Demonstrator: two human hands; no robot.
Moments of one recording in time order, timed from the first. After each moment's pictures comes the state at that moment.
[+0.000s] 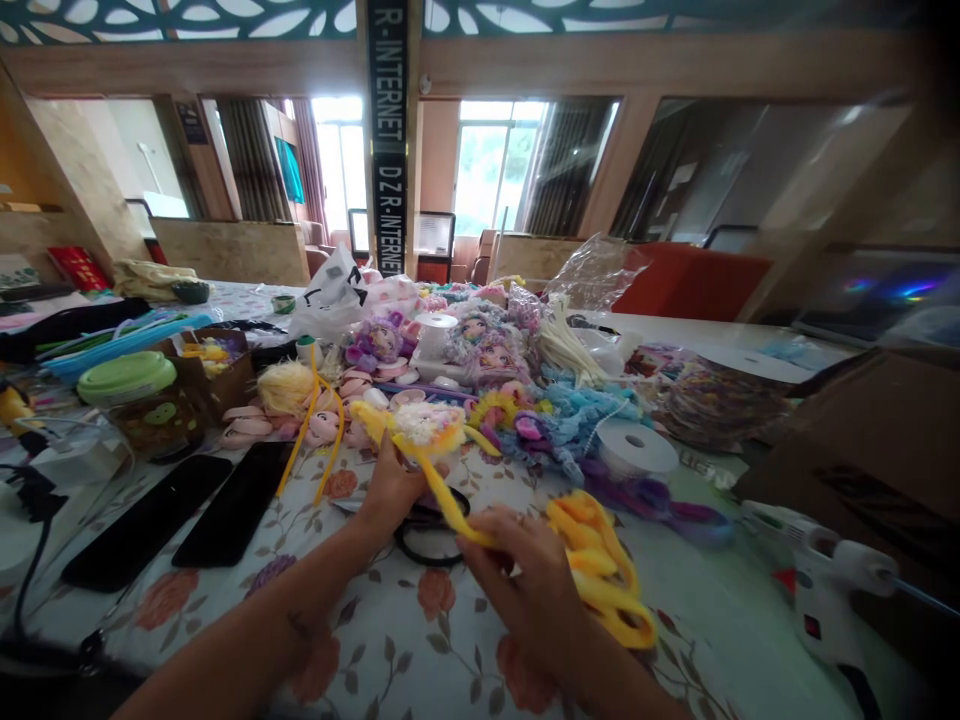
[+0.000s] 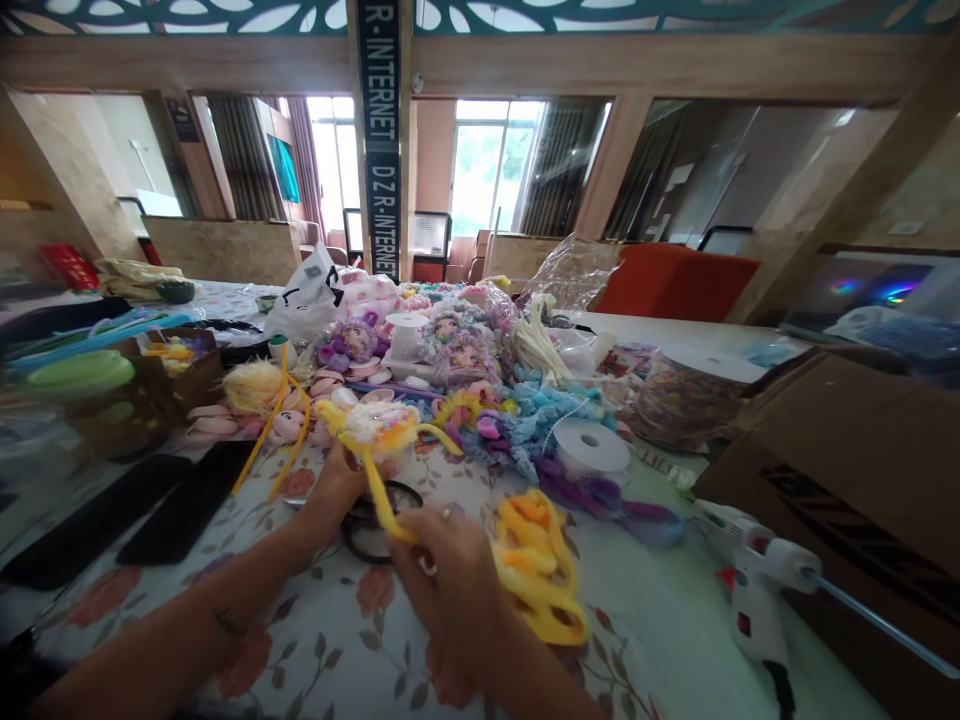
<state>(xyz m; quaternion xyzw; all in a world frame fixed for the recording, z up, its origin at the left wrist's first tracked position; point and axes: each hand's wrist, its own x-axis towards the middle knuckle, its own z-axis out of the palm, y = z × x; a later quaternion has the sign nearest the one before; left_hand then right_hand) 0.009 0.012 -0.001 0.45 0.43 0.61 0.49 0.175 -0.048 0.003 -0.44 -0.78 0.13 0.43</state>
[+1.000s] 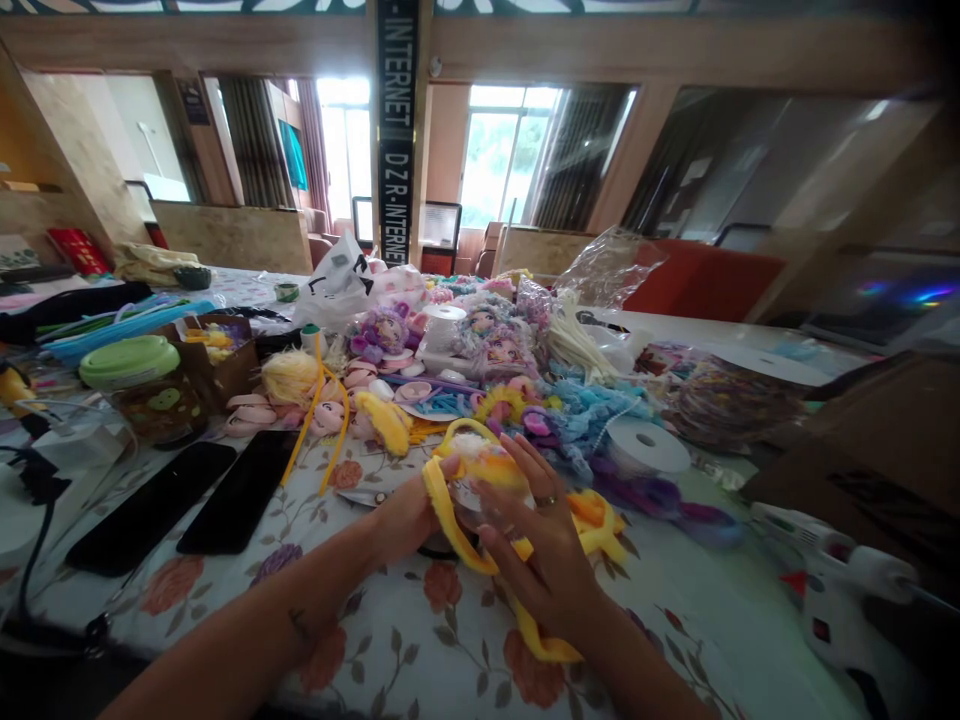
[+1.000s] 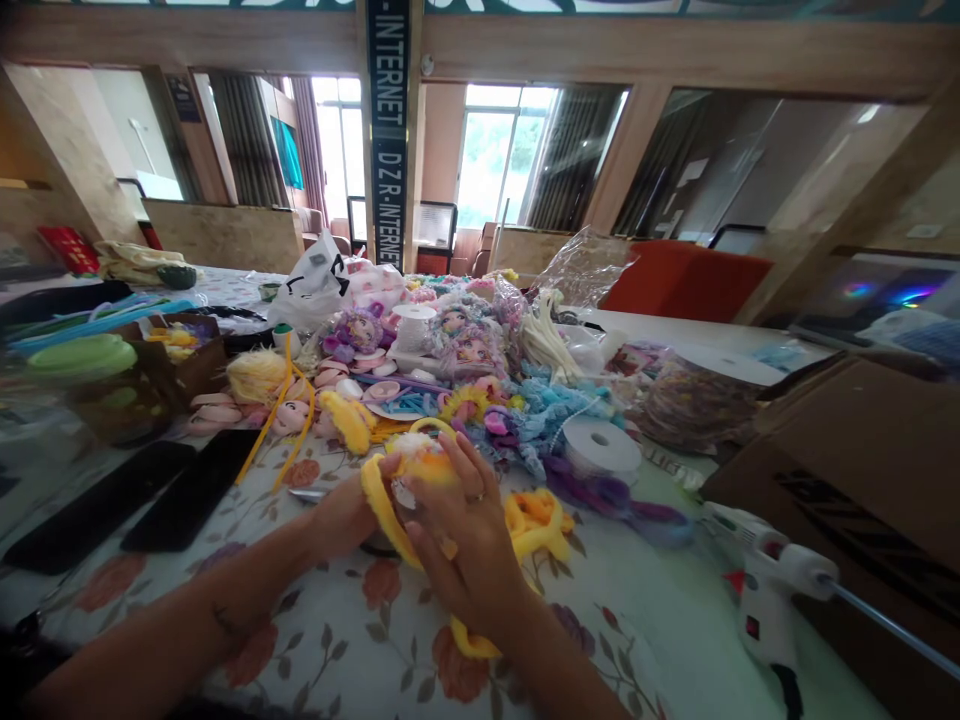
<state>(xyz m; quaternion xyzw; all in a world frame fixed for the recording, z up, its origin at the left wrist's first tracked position) 0.012 -0.001 -0.010 0.38 0.23 0.40 0.80 0.186 -0.037 -0.001 -0.35 -0.83 -0.01 0.43</state>
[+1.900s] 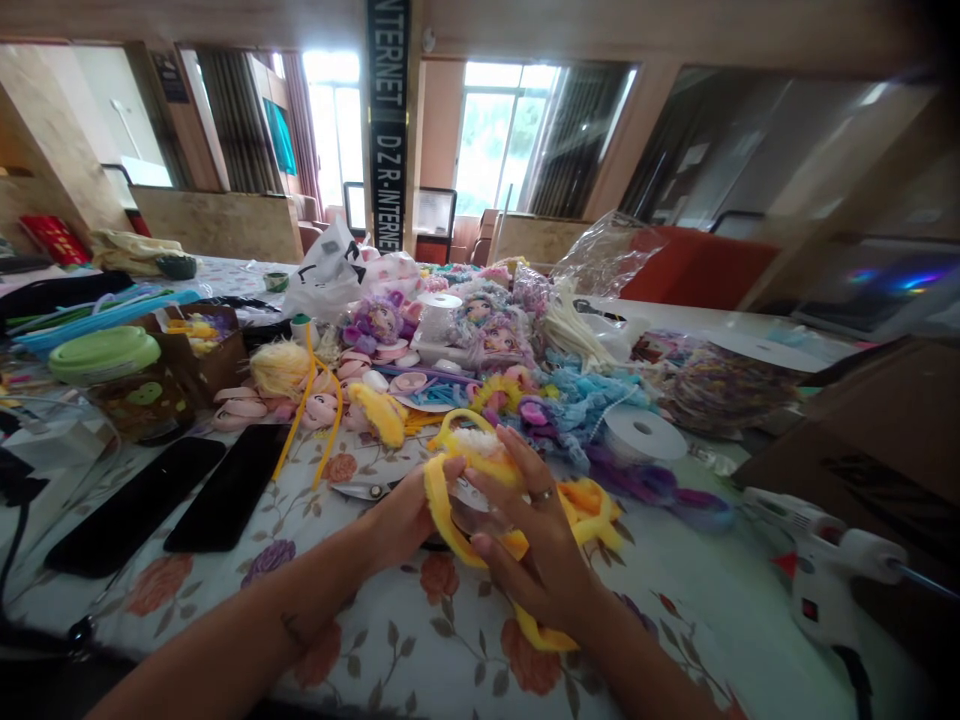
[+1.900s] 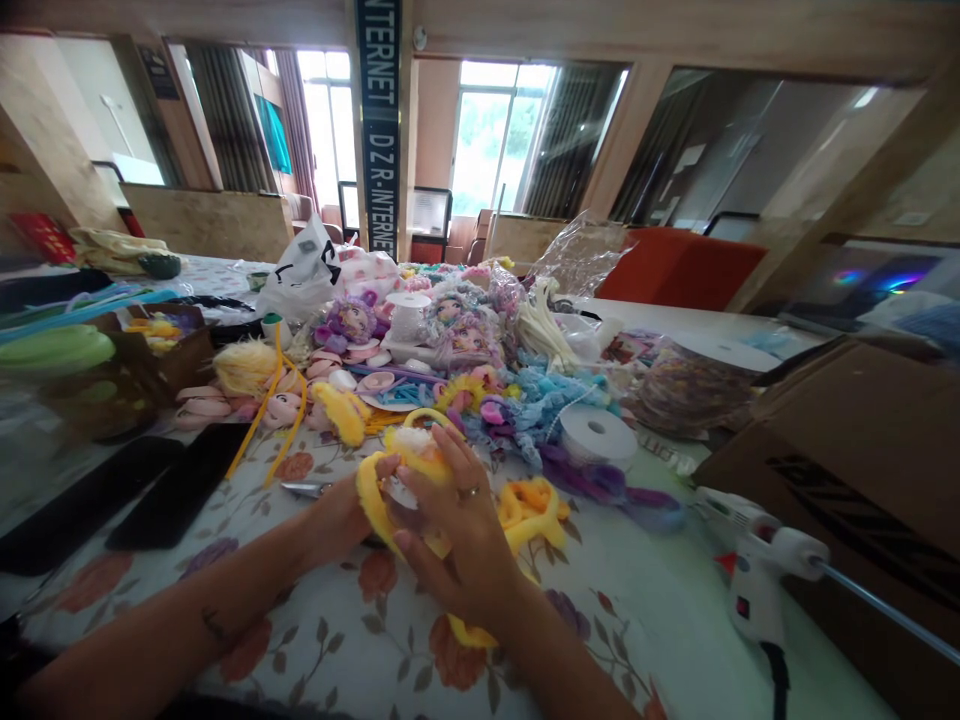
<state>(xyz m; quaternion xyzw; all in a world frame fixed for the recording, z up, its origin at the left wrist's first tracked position) 0.015 -0.006 -0.011 0.40 0.23 0.39 0.79 0.188 -0.038 -0.003 -0.33 -0.84 0.04 0.42</state>
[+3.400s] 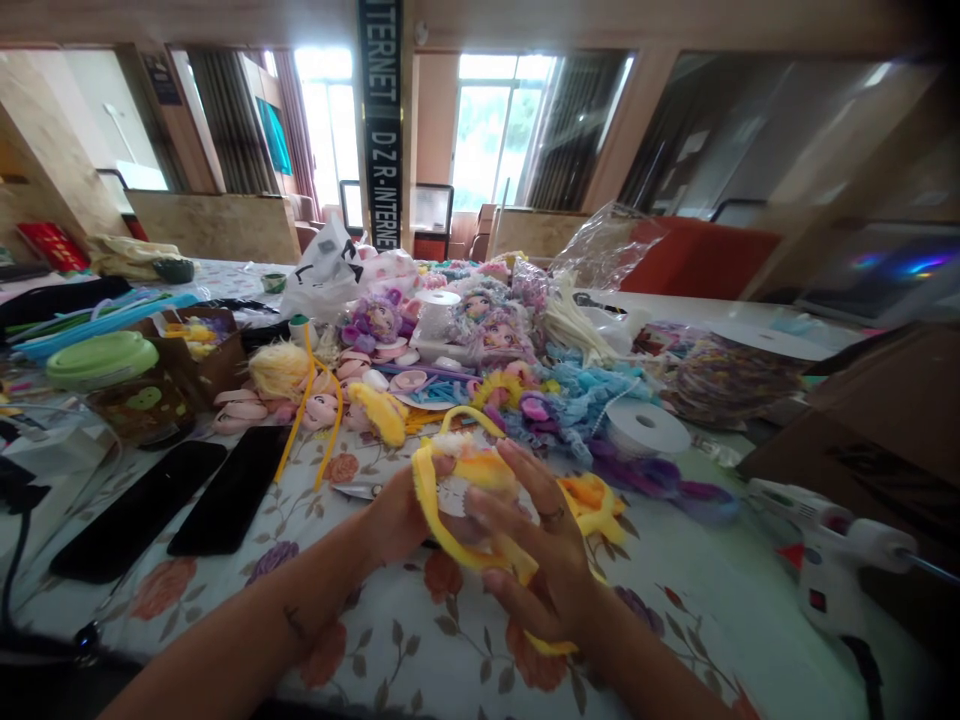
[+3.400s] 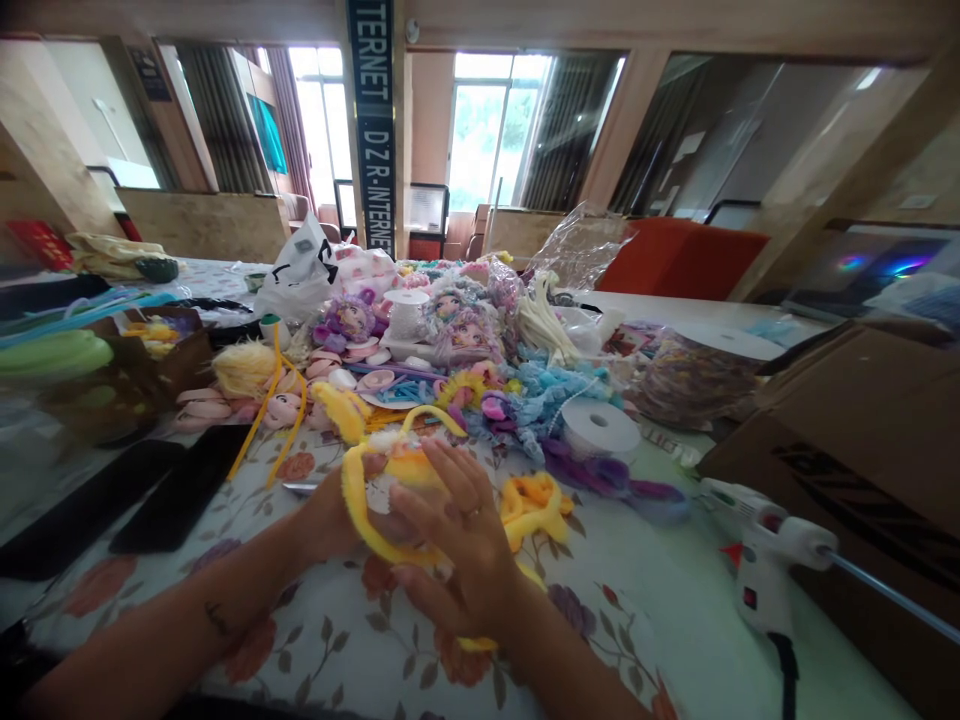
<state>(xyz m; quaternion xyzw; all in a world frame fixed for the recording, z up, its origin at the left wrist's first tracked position) 0.004 -0.003 -0.012 0.32 0.16 0.35 0.86 0.189 -0.039 -0.006 -0.23 -0.86 -0.01 0.46</state>
